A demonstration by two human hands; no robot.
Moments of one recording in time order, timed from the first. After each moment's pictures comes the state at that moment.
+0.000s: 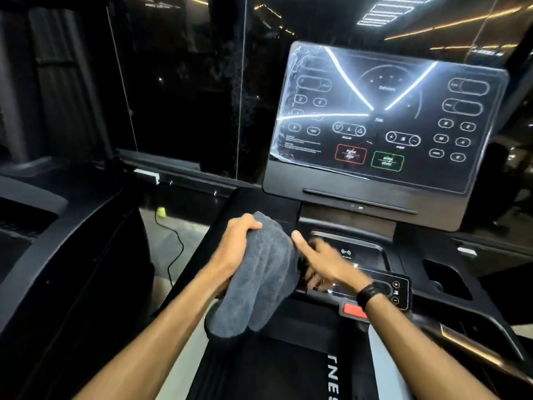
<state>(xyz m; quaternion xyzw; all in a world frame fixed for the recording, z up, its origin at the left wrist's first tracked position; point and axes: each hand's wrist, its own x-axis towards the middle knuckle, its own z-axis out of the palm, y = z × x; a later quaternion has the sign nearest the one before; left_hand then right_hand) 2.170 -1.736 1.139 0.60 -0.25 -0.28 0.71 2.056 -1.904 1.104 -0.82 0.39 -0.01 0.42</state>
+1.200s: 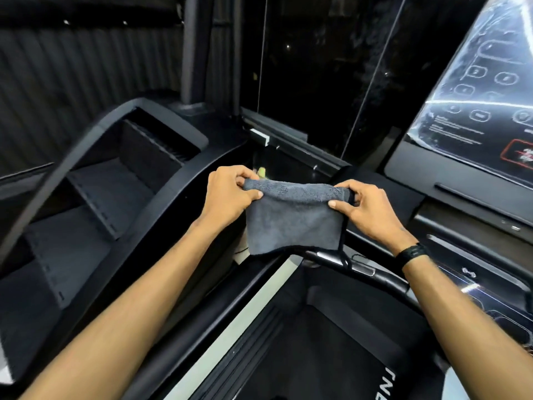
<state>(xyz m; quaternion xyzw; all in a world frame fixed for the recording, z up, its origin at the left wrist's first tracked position) 2.244 -1.571 1.112 0.84 -0.15 0.09 0.52 2.167 -1.841 1.112 -0.94 0.04 -0.15 0.32</state>
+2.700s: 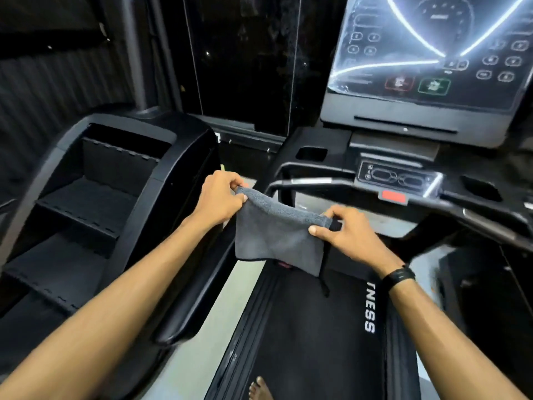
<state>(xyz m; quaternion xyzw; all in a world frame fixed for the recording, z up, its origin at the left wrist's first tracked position) 2.091 -1.467 1.097 0.86 -0.32 0.04 0.39 1.897 -1.671 1.069 -0.91 0.18 -0.16 0.35</state>
